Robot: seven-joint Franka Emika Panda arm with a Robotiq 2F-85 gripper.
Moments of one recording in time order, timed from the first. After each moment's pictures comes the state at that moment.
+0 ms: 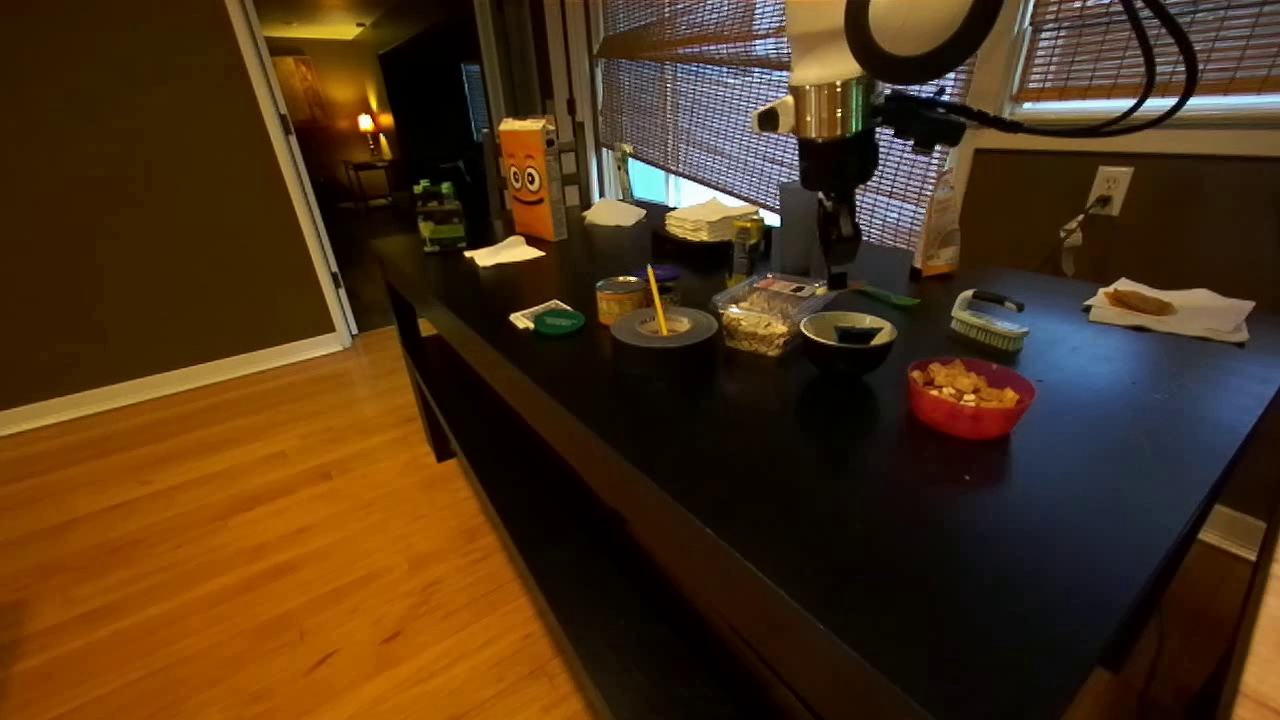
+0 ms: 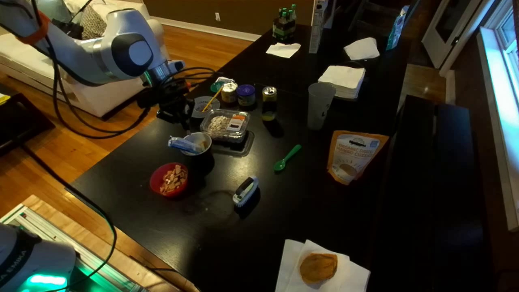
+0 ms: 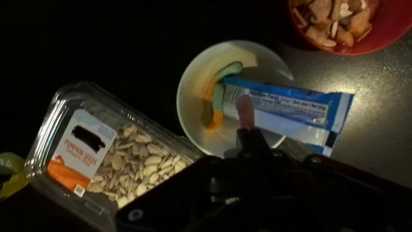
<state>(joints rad) 0.01 0.24 -0.05 -2.38 -0.40 2.60 -0.46</state>
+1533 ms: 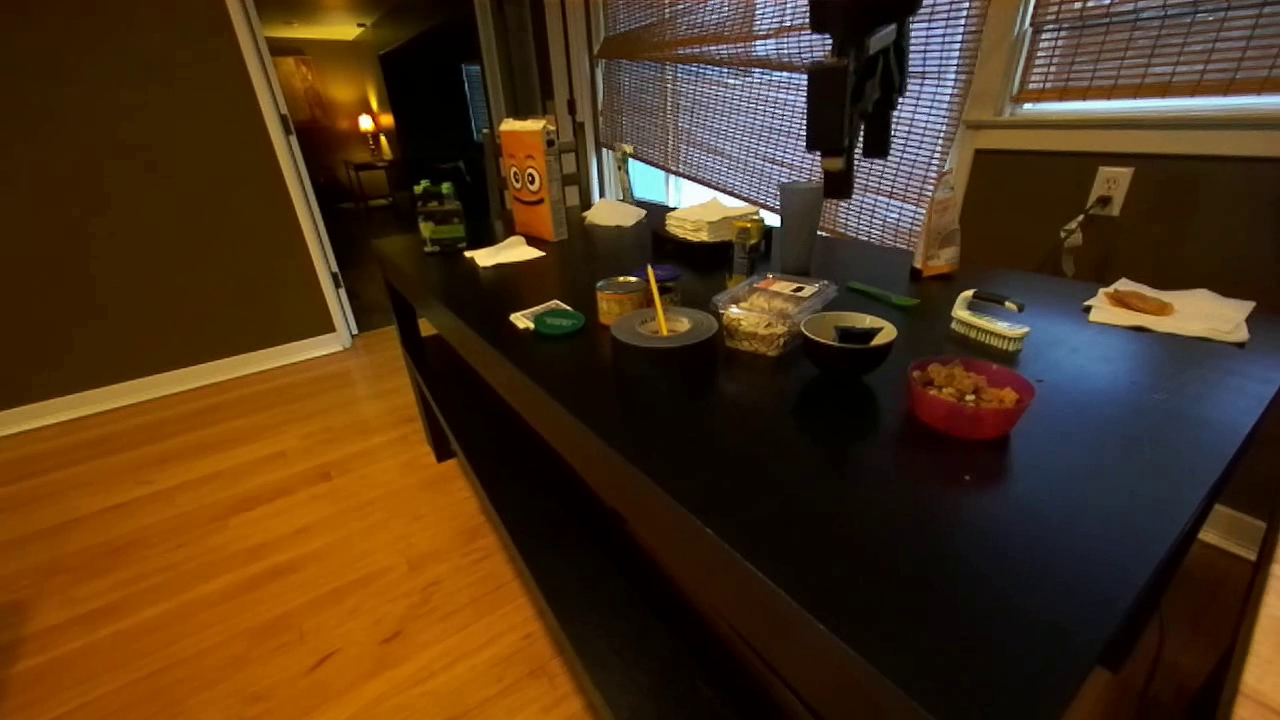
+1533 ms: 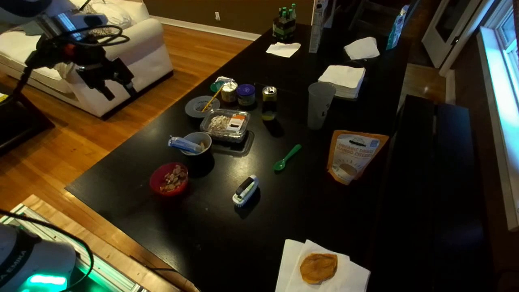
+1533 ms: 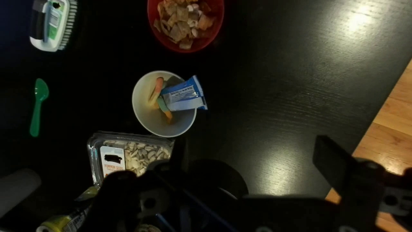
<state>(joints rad) 0.11 -0.23 0.17 -2.54 -0.29 2.28 0.25</state>
